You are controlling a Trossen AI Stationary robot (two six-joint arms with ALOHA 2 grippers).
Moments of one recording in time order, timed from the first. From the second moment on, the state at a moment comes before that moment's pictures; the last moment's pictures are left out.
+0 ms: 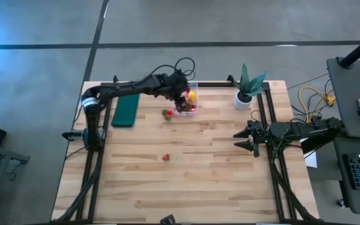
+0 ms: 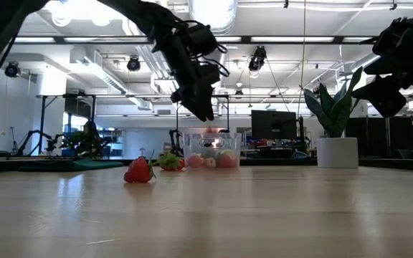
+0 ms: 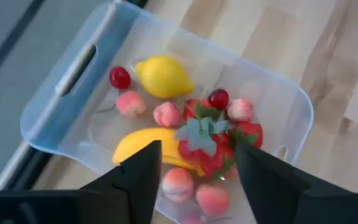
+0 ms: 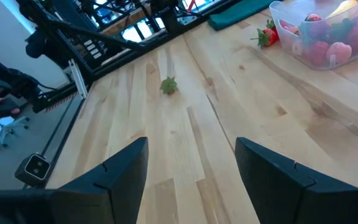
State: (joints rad) left arm 0.44 1.90 1.60 -0.65 -0.08 -0.01; right arm 0.18 0.09 0.12 -0.30 0.13 0.52
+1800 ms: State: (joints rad) left arm -0.22 1.69 1.08 -0.58 -0.17 -0.34; right arm 0.18 0.09 0.12 -0.30 0.13 0.52
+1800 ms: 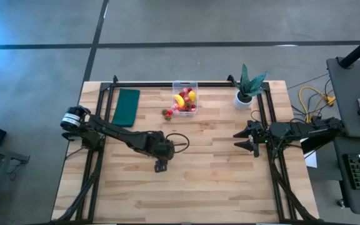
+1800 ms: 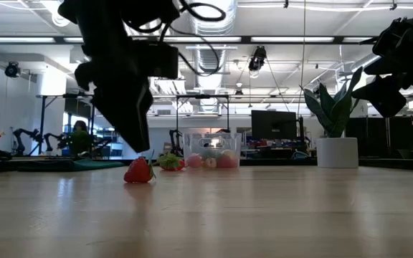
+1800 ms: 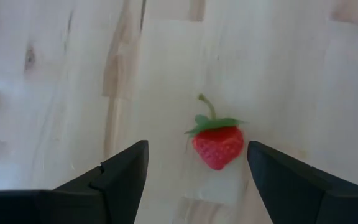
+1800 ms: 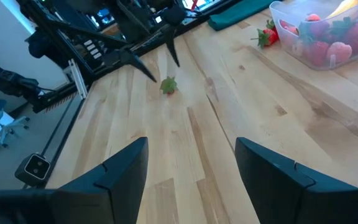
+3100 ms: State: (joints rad) left arm -0.21 1.80 1.07 -0.52 -0.15 -0.33; right arm 0.18 0.09 0.12 -0.30 0.13 0.52
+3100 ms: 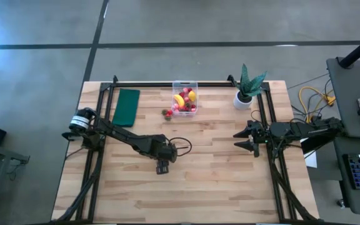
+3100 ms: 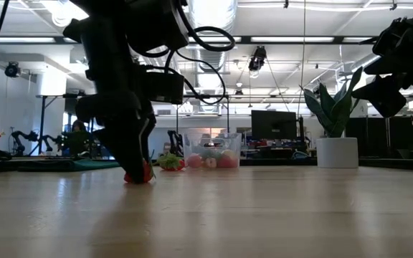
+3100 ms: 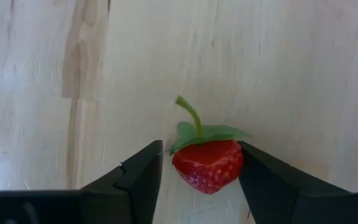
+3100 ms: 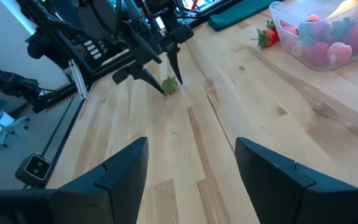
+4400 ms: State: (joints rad) left arm 0.45 1.79 1.50 -0.53 -0.18 0.03; right arm 0.18 0.09 0.12 -0.30 0.13 0.52
